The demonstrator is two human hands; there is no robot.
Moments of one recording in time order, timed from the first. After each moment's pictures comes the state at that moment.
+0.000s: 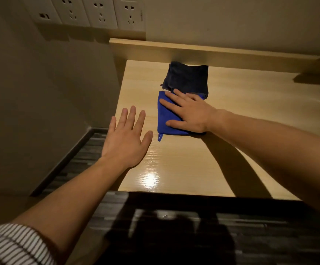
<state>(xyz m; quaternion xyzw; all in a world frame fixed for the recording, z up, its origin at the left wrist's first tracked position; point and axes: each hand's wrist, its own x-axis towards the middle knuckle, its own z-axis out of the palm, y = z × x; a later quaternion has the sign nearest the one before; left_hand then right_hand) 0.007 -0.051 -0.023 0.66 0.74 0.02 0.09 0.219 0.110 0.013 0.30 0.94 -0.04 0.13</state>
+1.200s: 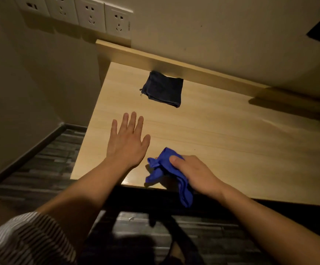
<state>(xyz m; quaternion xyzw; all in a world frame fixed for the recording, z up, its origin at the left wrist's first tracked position) 0.089 -0.048 -0.009 0.64 0.75 0.07 0.16 0.310 -0.064 0.078 0.48 0.70 -0.52 -0.09</state>
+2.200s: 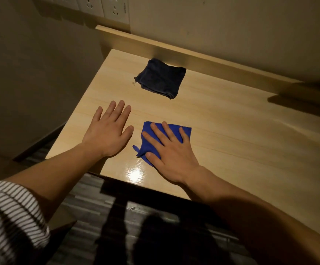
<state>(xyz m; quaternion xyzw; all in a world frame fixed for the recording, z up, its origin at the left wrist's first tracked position) 0.093 -0.047 -0.020 0.63 0.77 0.01 0.08 0.342 0.009 -0.004 0.32 0.94 -0.10 0.06</state>
